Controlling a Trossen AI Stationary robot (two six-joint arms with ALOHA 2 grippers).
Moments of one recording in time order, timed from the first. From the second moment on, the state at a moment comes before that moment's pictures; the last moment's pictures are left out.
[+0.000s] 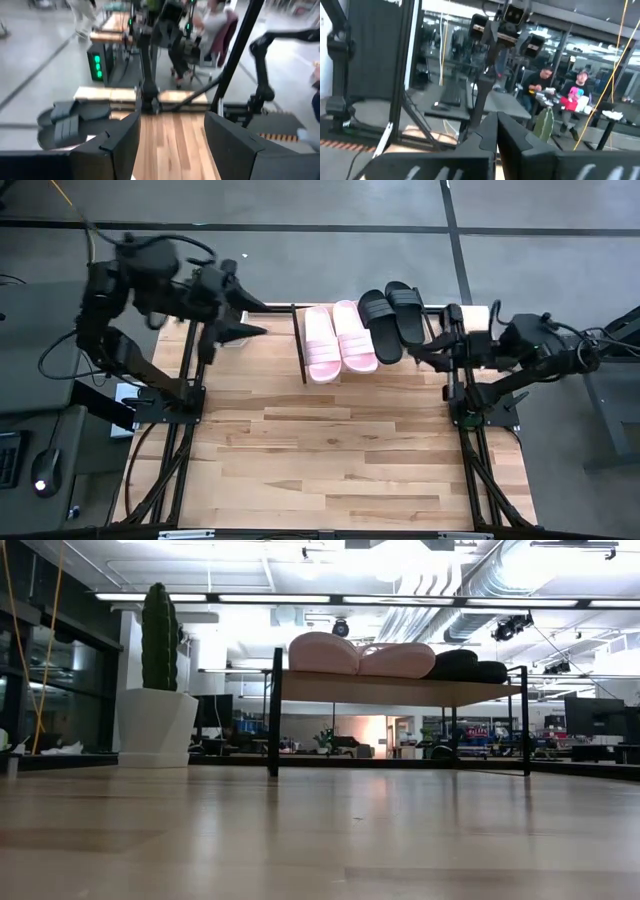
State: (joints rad) left arm 0.18 1.47 2.36 -1.18 0.14 -0.04; right arm 0.25 0.85 1.20 -0.21 0.22 -0.27
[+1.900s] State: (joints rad) left arm 0.18 1.16 2.36 -1.22 -0.09 -0.08; right arm 0.25 1.04 2.00 -0.72 0.35 -0.33
